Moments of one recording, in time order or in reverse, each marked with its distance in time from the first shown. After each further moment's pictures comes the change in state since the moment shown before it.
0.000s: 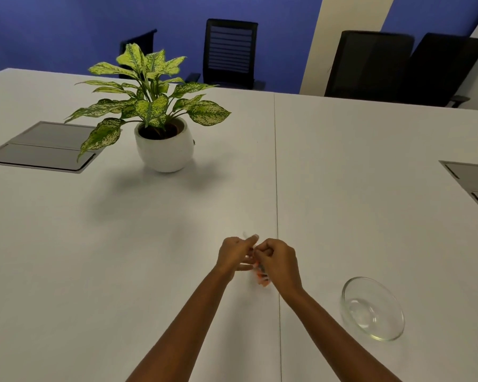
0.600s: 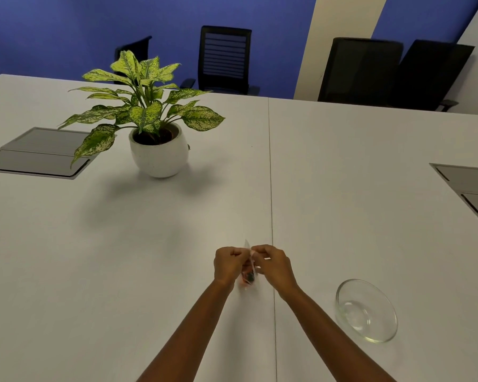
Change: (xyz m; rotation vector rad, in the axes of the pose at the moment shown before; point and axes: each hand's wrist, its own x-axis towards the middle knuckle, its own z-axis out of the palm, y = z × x) left_hand -0.002 -0.017 0.012 0.070 0.171 0.188; right_hand 0.011 0.017 0.000 0.161 -0.142 0.154
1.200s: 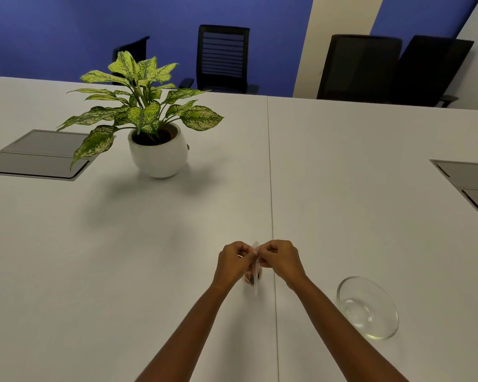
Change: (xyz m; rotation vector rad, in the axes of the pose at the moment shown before) left_hand -0.001 0.002 -0.004 0.194 -0.125 0.150; right_hand 0.006 -0.008 -0.018 -0.018 0.008 -0.011
